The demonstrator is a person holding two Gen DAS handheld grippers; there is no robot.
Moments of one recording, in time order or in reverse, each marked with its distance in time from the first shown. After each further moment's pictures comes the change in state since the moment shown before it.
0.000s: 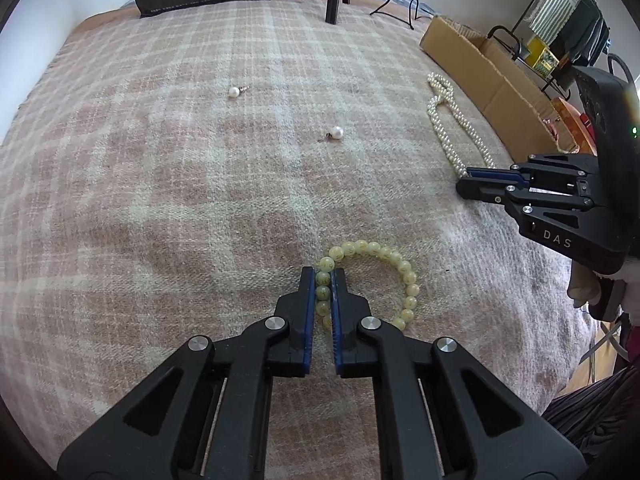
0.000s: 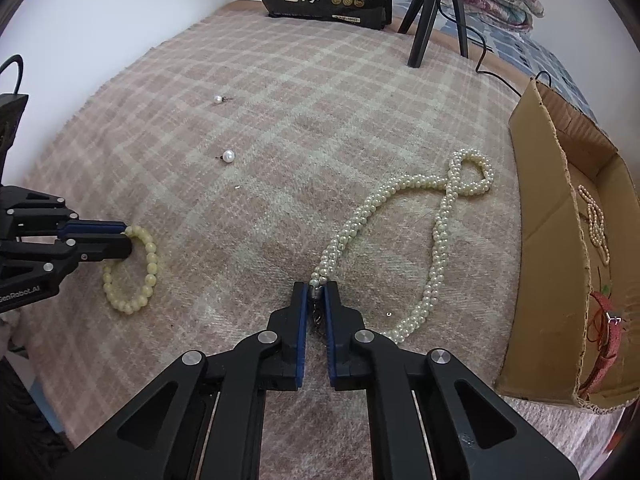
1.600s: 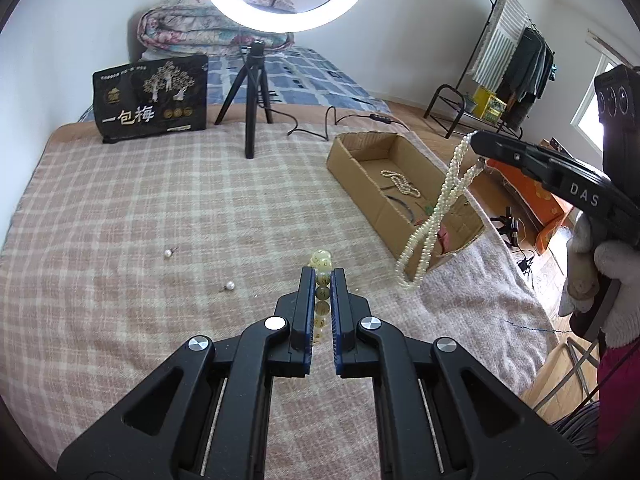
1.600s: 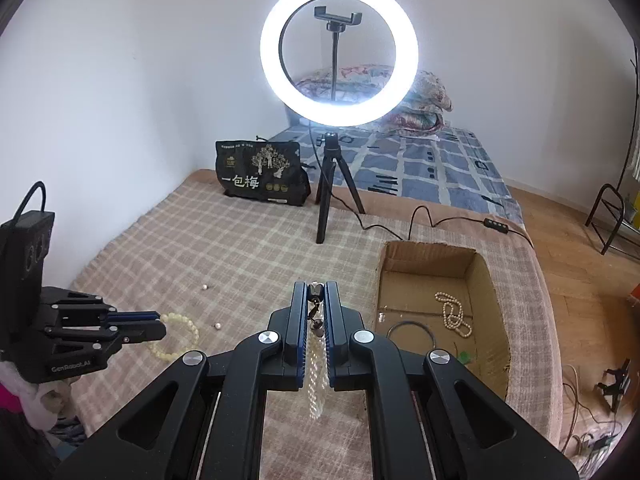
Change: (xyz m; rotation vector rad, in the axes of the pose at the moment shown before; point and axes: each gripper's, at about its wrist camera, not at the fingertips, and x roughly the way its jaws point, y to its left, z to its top) left arm -0.097 -0.084 0.053 0.087 -0.281 -0.118; right arm -0.187 -0.056 0.022 0.144 -0.467 -0.123
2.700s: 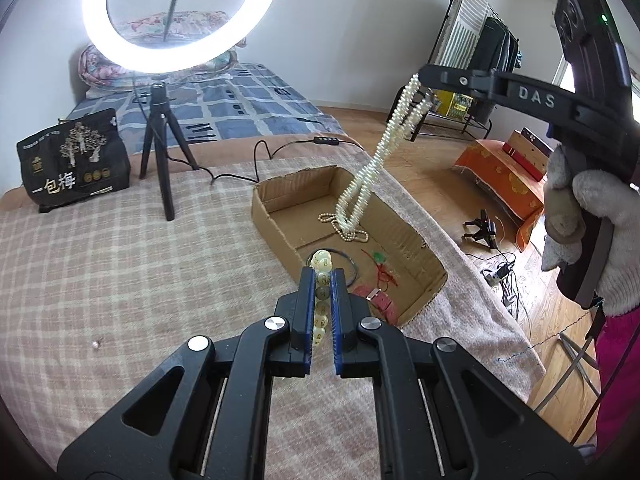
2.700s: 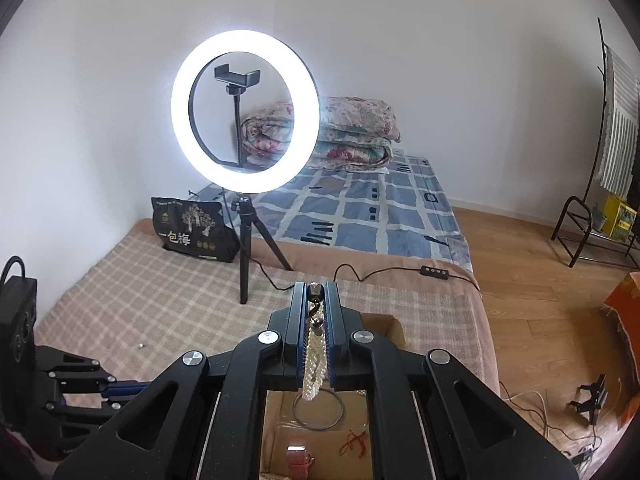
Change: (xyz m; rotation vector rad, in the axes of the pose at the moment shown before) left arm 0.063 -0.078 0.068 0.105 -0.031 -0.091; right arm 0.003 -0.090 0.068 0.033 -0.078 -0.132
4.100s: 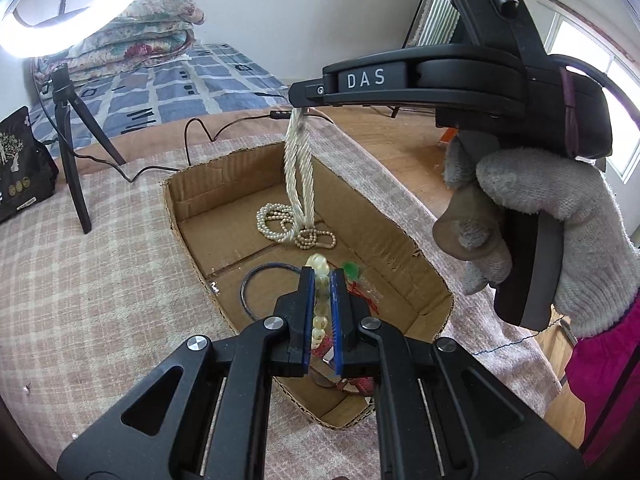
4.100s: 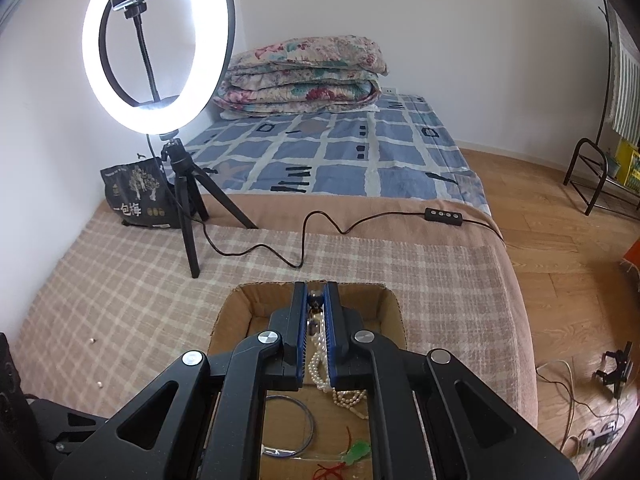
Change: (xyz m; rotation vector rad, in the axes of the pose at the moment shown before) left arm 0.112 -0.044 0.012 0.057 0.067 -0.063; right arm 0.118 -0.053 -0.033 0.109 0.165 0.030
